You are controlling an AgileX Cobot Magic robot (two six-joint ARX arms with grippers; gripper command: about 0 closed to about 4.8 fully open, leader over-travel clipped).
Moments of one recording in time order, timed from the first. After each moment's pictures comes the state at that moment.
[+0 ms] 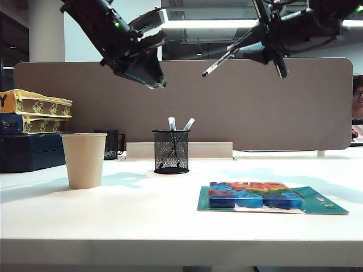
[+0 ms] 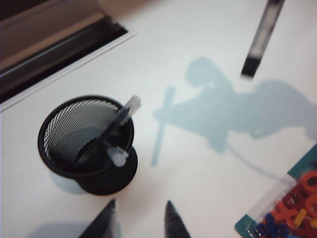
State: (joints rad) left arm -0.41 1.75 1.50 -0.33 0.30 0.23; right arm 0.16 1.78 1.30 0.46 -0.70 0.81
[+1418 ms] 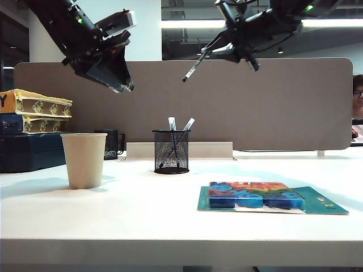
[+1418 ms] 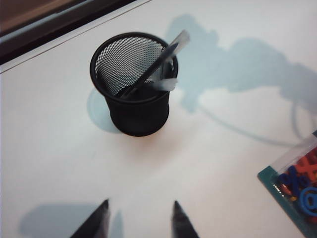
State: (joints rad) left arm -0.31 1.61 1.35 -0.39 0.29 0.25; right arm 0.26 1.97 1.66 0.22 -0.61 0.60
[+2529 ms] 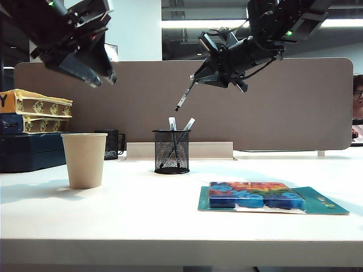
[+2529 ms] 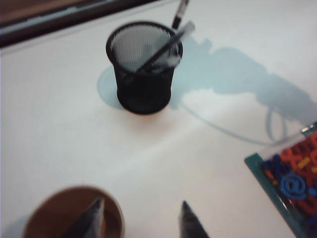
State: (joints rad) left arm -0.31 1.39 1.10 -0.31 0.25 0.13; right arm 0.31 2.08 1.69 0.20 -0.53 0.47
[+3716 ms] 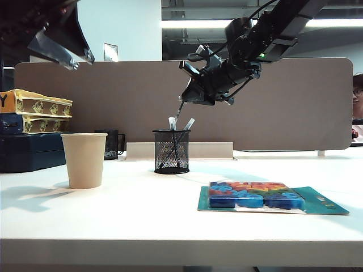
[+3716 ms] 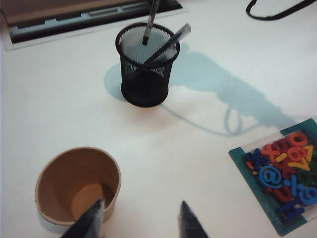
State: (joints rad) left arm -0.31 1.13 0.92 -0.28 0.22 0.05; right arm 0.35 2.27 1.91 0.10 -0.44 0.31
